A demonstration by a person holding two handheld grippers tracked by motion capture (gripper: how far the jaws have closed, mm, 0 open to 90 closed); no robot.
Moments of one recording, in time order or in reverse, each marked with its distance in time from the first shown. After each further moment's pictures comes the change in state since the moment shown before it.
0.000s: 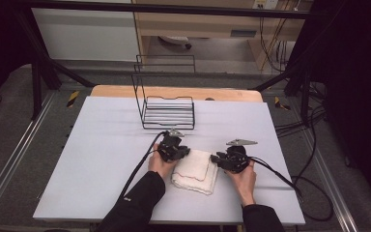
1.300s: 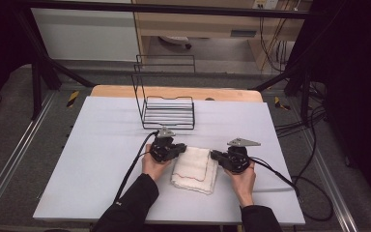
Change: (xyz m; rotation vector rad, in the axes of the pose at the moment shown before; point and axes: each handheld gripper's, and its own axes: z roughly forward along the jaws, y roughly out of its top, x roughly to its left) left arm 0.000 -0.006 -0.036 -0.154 -0.044 -0.017; right arm 0.016 0.007 -0.020 -0.101 0.046 -0.045
